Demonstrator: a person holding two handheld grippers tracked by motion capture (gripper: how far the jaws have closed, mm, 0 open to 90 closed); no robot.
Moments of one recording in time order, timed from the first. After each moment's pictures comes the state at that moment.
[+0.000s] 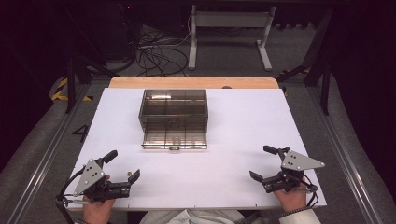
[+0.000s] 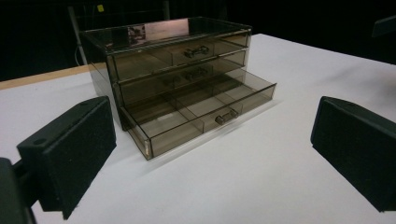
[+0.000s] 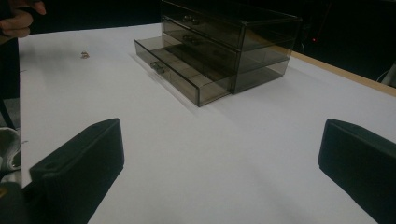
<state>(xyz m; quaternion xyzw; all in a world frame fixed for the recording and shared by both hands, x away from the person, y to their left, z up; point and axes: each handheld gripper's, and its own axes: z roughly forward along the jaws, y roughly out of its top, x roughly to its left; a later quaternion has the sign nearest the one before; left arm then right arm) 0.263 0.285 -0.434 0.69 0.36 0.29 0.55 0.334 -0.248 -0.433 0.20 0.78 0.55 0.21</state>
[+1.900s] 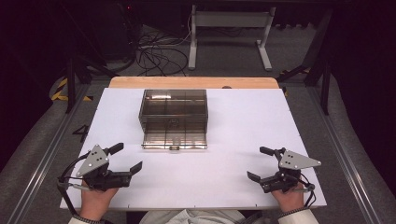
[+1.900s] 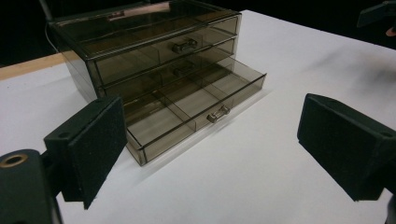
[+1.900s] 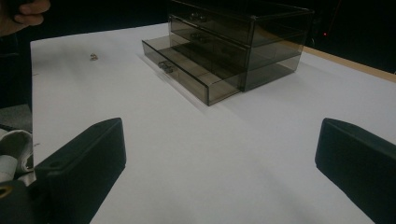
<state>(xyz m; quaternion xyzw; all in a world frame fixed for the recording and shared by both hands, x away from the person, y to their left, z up) 0.286 0.283 -0.404 0.74 0.35 0.24 0.52 0.337 -0.244 -0.437 0.21 0.78 0.56 0.18</state>
